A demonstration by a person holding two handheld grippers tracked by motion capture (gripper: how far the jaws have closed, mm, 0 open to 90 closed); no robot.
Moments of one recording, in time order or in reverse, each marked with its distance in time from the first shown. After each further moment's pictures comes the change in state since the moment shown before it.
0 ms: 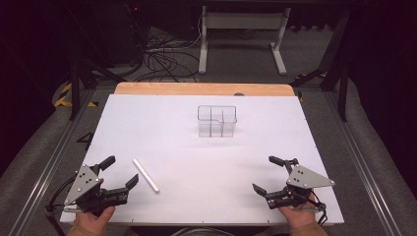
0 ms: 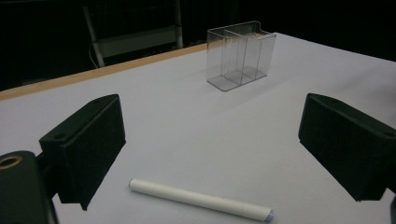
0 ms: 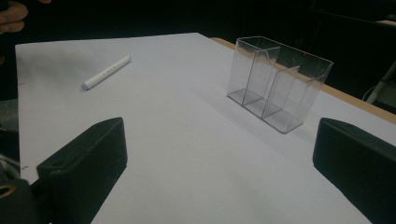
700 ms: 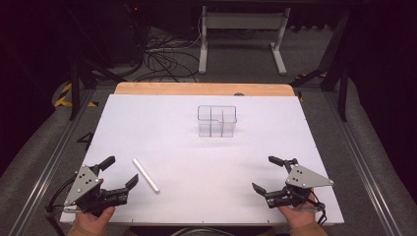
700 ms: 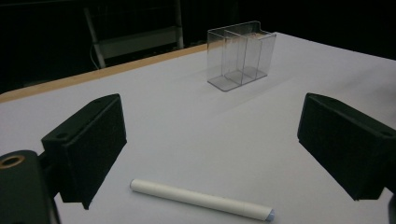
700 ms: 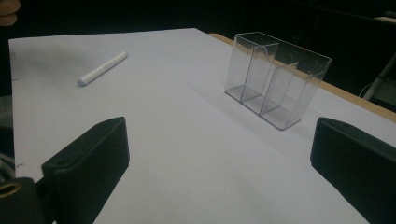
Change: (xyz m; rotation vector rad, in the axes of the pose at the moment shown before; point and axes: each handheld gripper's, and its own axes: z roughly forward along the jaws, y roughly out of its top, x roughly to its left) left arm -0.001 0.000 -0.001 0.003 0.005 0.009; right arm 0.001 0.001 0.002 0.016 -0.012 -0.007
